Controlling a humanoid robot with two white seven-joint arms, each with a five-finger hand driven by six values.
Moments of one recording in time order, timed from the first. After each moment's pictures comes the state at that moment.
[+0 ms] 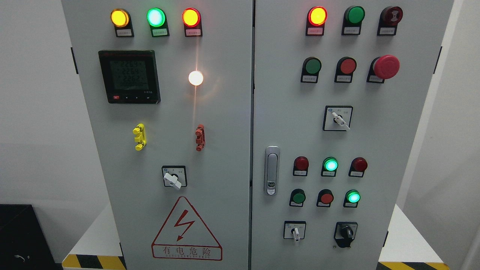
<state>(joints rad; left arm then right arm) 0.00 -0.10 -0.07 -0.07 0.08 -0.09 0.02 0.17 0.11 -0.12 -1.27 0.94 -0.04 0.08</state>
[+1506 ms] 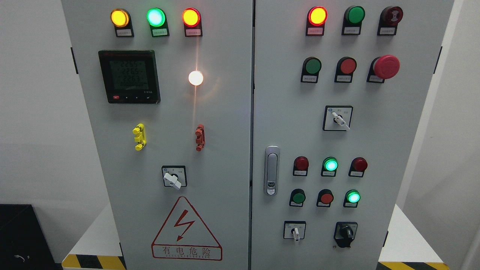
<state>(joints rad) 0.00 -0.10 -0.07 -0.07 0.08 -0.09 0.02 0.01 0.13 -0.14 -1.78 1.29 0.16 0.15</state>
